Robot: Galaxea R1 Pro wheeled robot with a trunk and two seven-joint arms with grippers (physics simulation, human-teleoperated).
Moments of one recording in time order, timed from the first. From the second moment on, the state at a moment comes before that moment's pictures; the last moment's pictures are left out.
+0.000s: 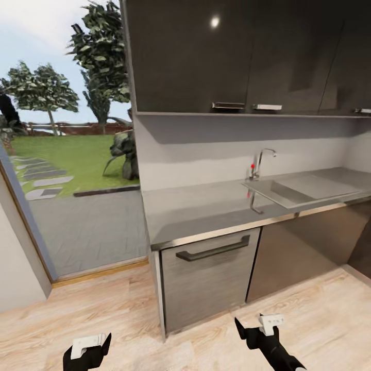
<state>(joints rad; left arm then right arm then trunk) 0.00 0.13 0.00 -1.01 0.23 -0.10 -0.01 -0.04 -0.02 -0.08 -1.13 0.00 0.02 0.25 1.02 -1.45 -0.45</state>
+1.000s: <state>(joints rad) 0.00 0.13 0.00 -1.01 0.23 -0.10 -0.01 -0.04 -0.02 -0.09 -1.13 0.00 0.03 0.25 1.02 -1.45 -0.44</state>
